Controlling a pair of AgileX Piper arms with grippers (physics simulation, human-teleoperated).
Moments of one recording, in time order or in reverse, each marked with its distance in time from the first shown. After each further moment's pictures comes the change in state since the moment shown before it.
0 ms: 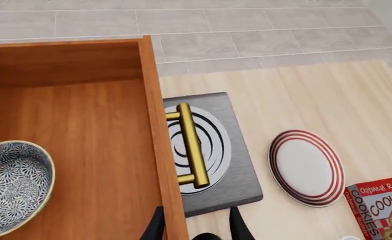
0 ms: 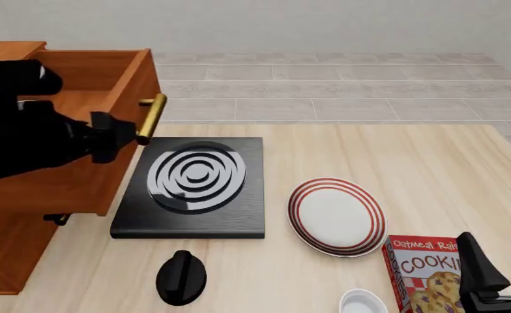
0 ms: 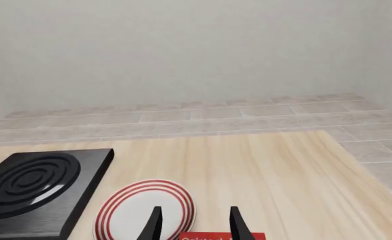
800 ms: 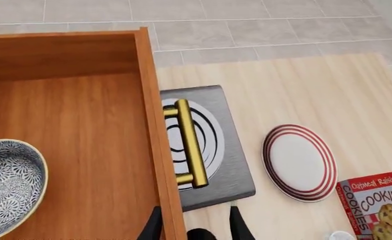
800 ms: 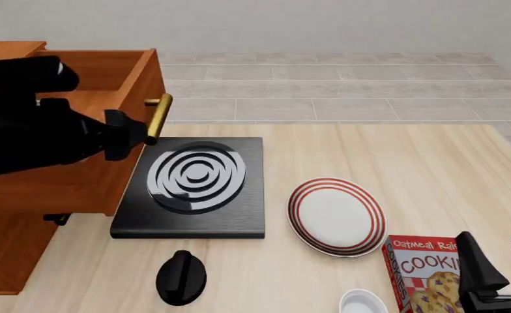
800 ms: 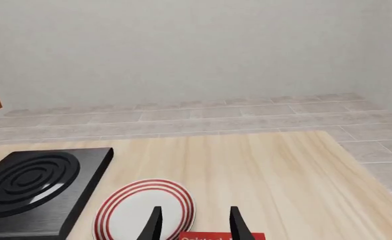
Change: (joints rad) left arm -0.043 0.050 -0.043 0.042 -0.055; right arm 0.001 0.014 0.001 -0.011 -0.006
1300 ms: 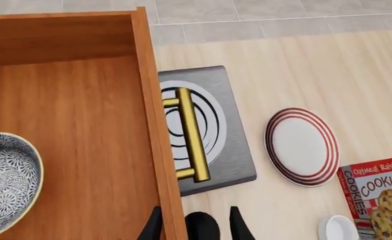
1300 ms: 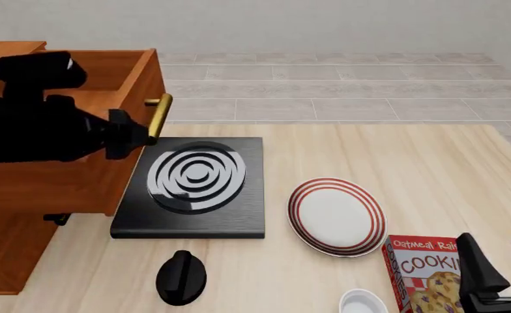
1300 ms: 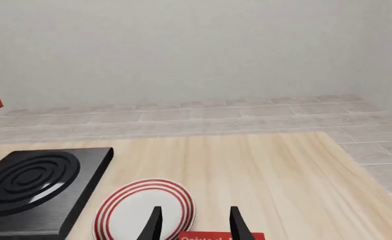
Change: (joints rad) left arm 0.028 0.054 -0.080 0.130 0.066; right arm 0.001 -0.024 -0.001 0.022 -0.005
